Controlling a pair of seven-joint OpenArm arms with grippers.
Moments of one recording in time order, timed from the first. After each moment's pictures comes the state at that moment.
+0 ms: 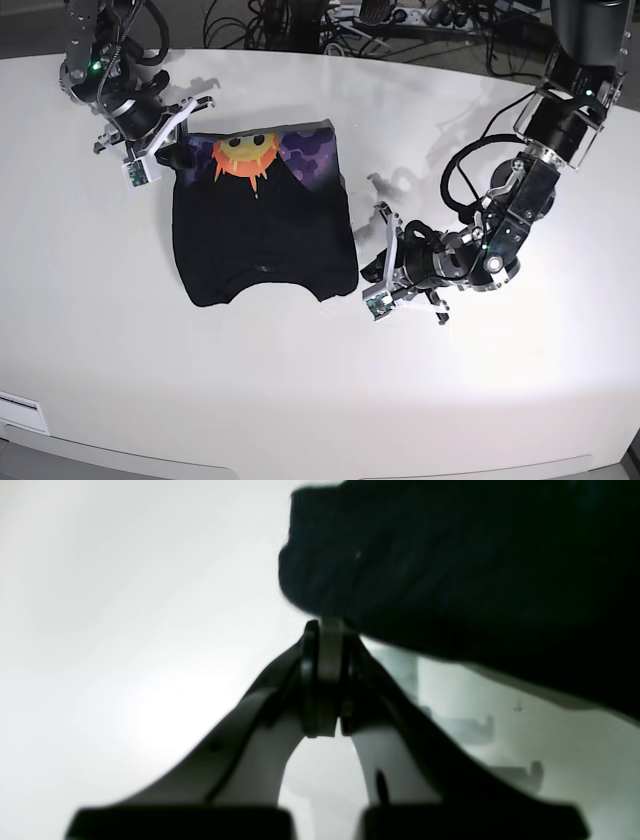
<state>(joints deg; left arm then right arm) -25.6 -28.1 35.9 86.5 -27.4 -28.3 44.9 -25.1 10.8 10.6 111.0 20.4 26.1 -42.5</state>
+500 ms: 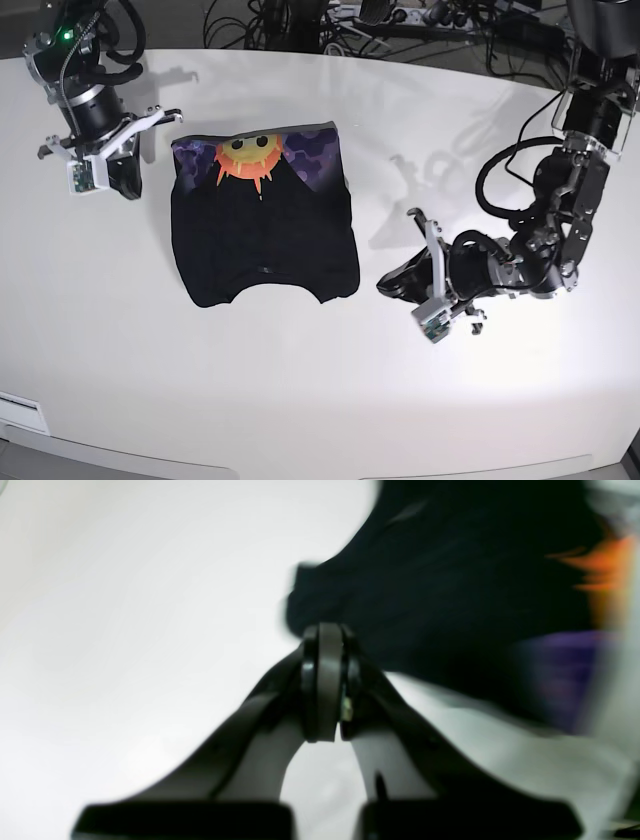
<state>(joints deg) -21.1 -35.1 22.2 98.1 -50.7 -33.3 50.8 -31.2 10.9 18.7 131.7 19.6 16.8 -45.4</state>
